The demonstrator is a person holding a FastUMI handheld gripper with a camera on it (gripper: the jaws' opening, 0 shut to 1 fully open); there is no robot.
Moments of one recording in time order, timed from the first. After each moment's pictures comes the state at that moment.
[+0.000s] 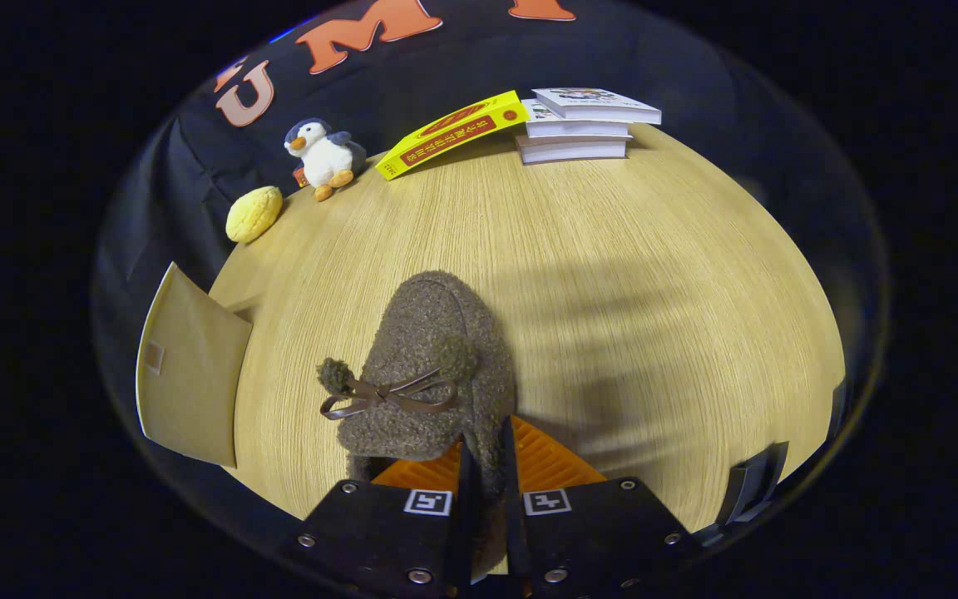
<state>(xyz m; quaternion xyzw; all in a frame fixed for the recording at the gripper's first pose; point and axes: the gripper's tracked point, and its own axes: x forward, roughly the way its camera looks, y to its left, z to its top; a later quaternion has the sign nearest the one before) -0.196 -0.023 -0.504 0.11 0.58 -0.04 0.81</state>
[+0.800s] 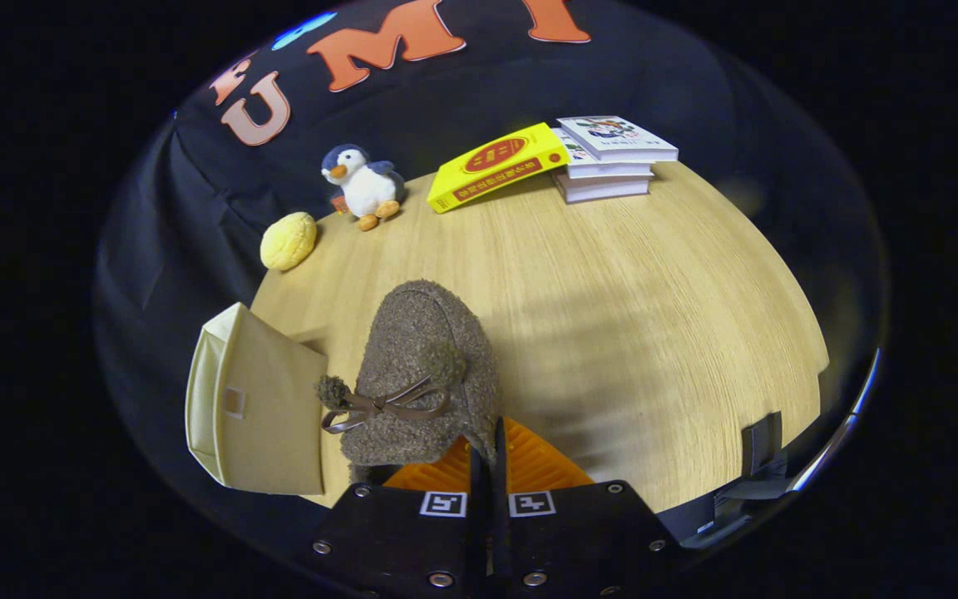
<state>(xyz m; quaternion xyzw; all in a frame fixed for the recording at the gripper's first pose) -0.167 0.071 -0.399 0.13 0.57 -0.03 0.81</state>
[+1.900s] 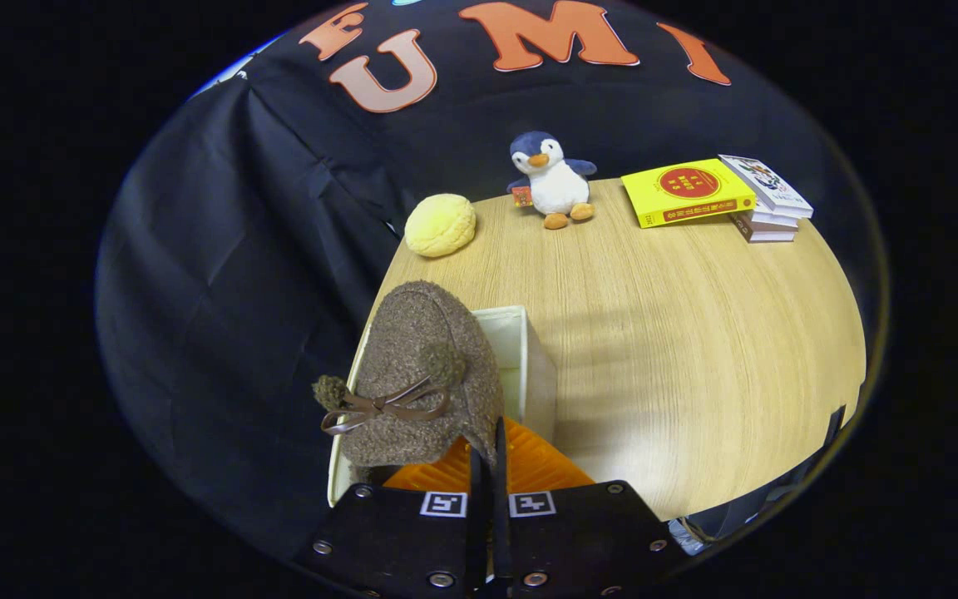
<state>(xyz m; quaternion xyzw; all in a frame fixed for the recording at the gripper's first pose) -0.108 0.351 -0.347 0.13 0.57 0.06 0.81</state>
